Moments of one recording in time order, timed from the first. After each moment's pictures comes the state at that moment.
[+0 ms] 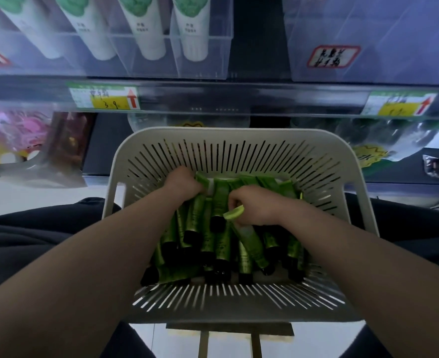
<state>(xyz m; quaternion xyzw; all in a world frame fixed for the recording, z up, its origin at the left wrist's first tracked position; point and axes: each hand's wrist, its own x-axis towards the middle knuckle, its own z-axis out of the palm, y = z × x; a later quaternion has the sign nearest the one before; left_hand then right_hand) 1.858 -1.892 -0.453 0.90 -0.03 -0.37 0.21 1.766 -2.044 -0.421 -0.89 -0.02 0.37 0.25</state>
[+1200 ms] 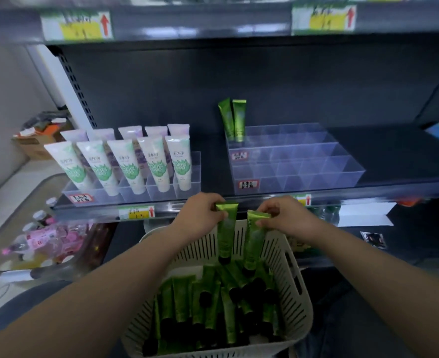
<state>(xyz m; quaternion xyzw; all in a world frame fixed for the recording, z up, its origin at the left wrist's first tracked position) 1.794 -1.934 -0.221 0.89 -0.31 -0.12 0.31 1.706 -2.123 -0.231 -0.88 0.11 0.03 0.46</state>
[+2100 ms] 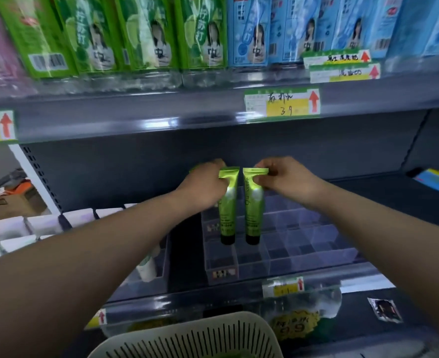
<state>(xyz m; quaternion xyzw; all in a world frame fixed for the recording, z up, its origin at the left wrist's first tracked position) 1.907 -2.078 -0.094 0.89 -0.35 -0.01 0.29 1.831 -2.241 -0.103 -0.89 0.06 -0.15 0.42</state>
